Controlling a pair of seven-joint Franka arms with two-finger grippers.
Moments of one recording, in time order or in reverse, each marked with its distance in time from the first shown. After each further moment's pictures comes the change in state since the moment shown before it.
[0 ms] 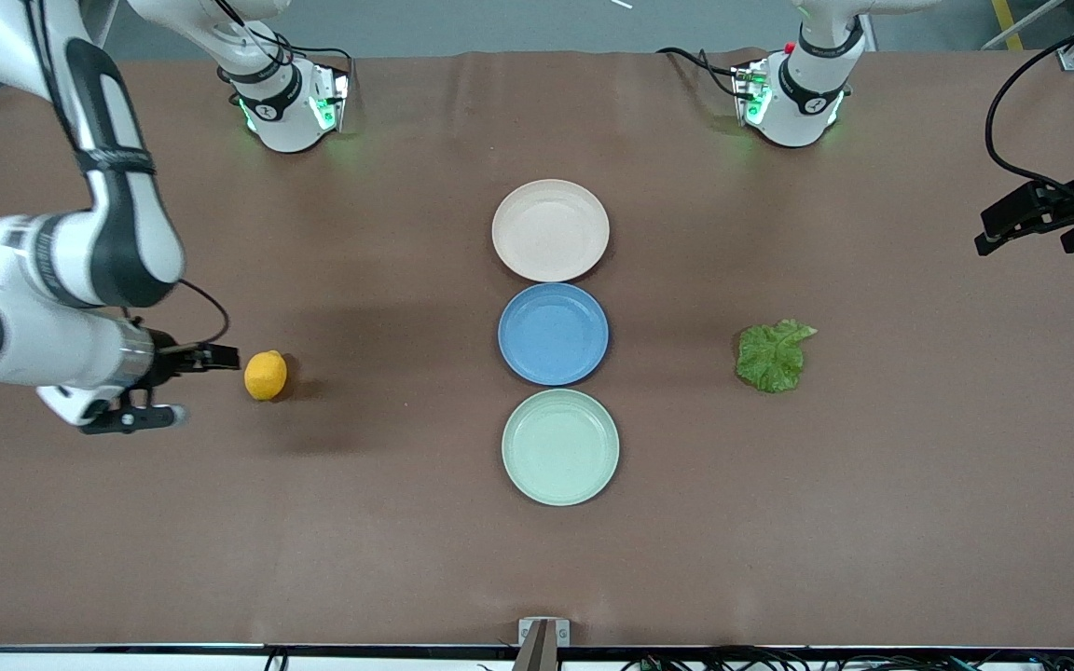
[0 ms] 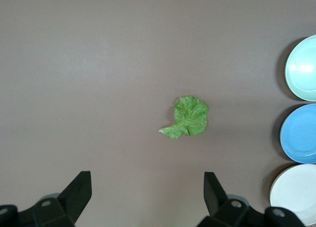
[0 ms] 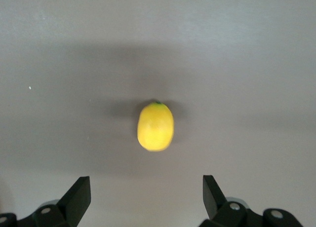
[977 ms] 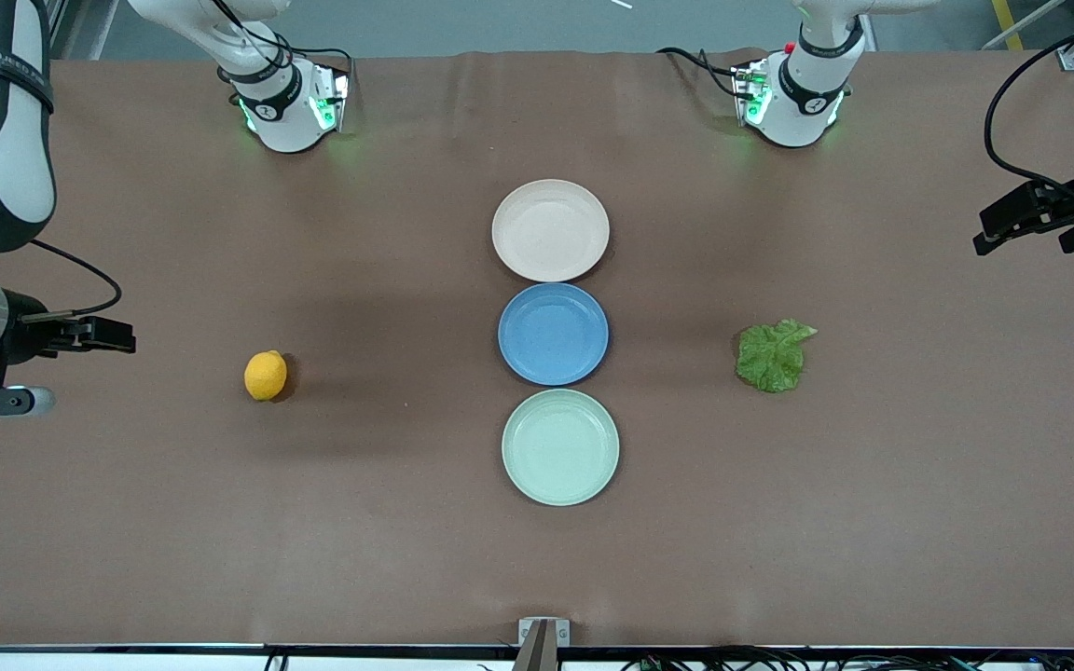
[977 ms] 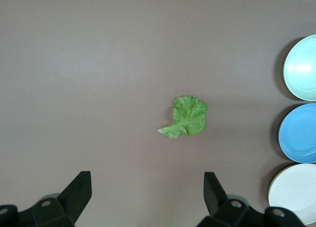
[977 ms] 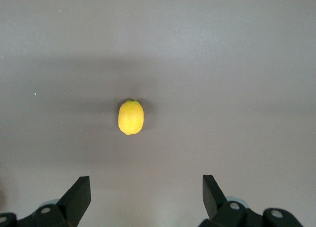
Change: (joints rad) left arm 0.000 0.000 0.000 0.000 -0.005 0.000 0.000; right arm -0.004 0.008 -0.003 0.319 -0.085 -0.253 0.064
